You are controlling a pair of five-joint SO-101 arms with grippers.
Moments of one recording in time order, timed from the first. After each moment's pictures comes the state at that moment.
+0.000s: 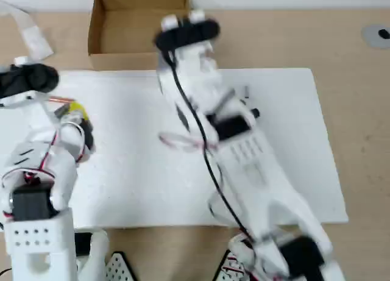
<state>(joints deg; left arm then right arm) -9.6 -62.2 41.1 60.2 1.6 -29.8 -15.6 21.4 22.5 -11.9</state>
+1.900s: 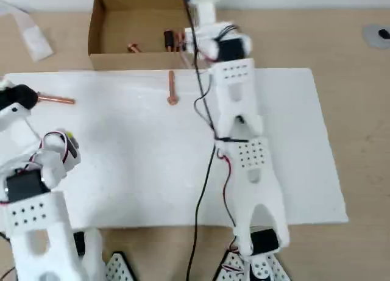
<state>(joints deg) -21.4 -55.9 48.9 68.4 2.9 -15.5 62.9 -92.3 81.5 -10.8</state>
